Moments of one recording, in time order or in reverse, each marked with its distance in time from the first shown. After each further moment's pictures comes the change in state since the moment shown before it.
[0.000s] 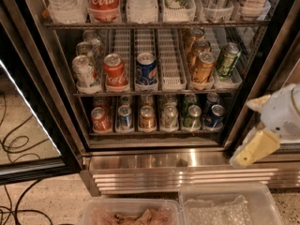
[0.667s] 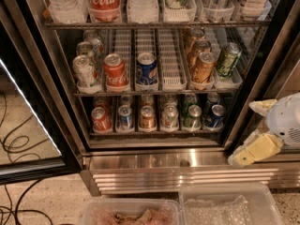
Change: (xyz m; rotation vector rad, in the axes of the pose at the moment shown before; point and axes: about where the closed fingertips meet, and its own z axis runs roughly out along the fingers) arm 0.005 -0.003 0.005 0.025 -0.137 0.060
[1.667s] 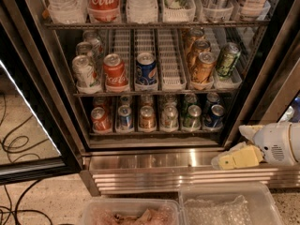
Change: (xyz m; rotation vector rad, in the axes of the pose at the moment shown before) arm 0.022 0.011 0.059 -0.095 -0.211 0.334
